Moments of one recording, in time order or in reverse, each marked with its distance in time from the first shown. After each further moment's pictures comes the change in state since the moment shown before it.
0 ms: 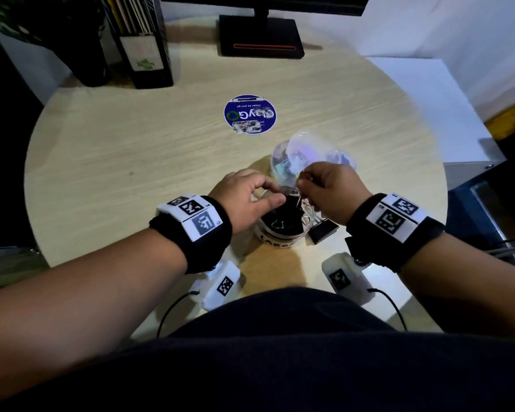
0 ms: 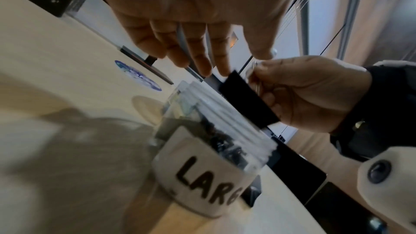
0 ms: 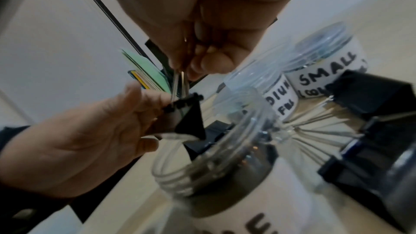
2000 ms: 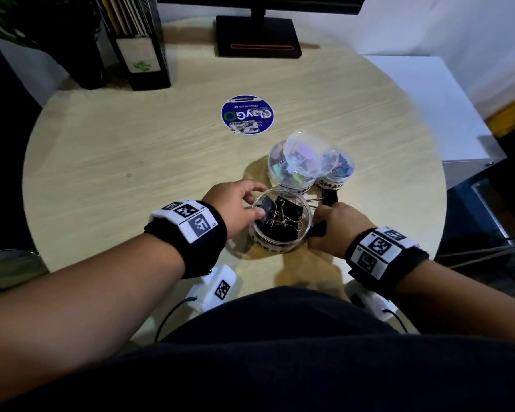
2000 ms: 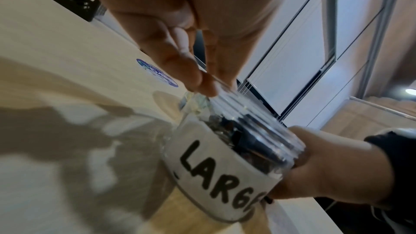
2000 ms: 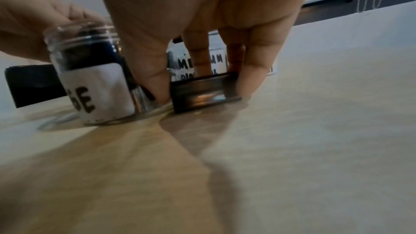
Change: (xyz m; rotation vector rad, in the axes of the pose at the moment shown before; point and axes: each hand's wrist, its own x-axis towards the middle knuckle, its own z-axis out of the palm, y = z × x) left_hand -0.003 -0.006 0.004 0.002 -0.046 -0.249; right_hand -0.022 0.052 0.018 -0.586 -0.221 0.187
